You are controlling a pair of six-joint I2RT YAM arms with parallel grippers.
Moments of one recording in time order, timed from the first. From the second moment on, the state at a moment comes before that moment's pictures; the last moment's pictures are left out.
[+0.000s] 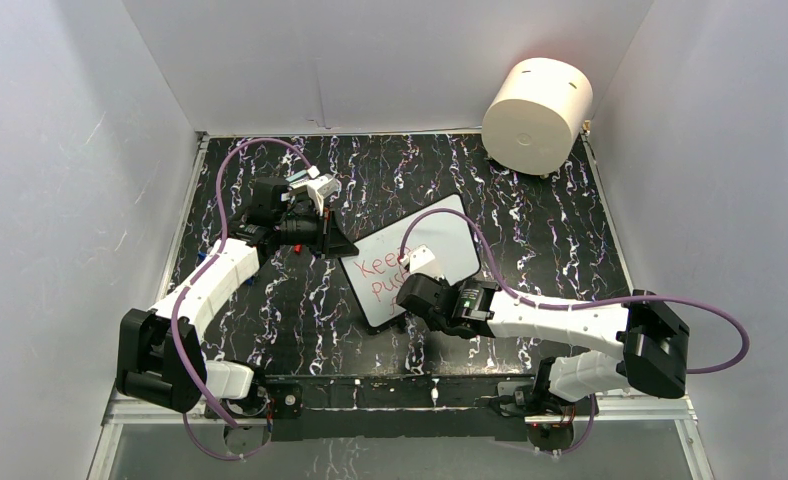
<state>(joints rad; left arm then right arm) -0.28 1.32 0.92 -0.33 0.88 -0.05 1.22 1.32 0.87 -0.66 0.51 0.52</state>
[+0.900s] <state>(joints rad) -0.28 1.32 0.92 -0.33 0.88 -0.05 1.20 1.30 0.89 -0.65 0.56 0.46</state>
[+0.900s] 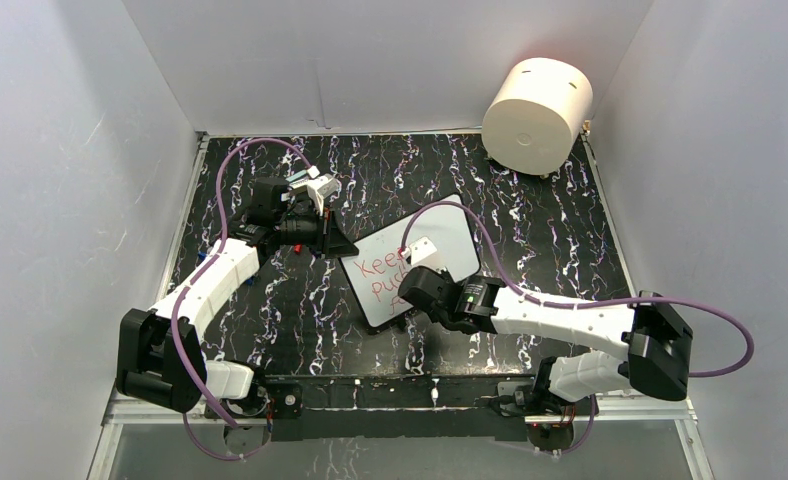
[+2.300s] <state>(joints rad) -0.28 1.32 0.92 -0.33 0.88 -0.05 1.14 1.25 0.85 -0.64 0.53 0.48</state>
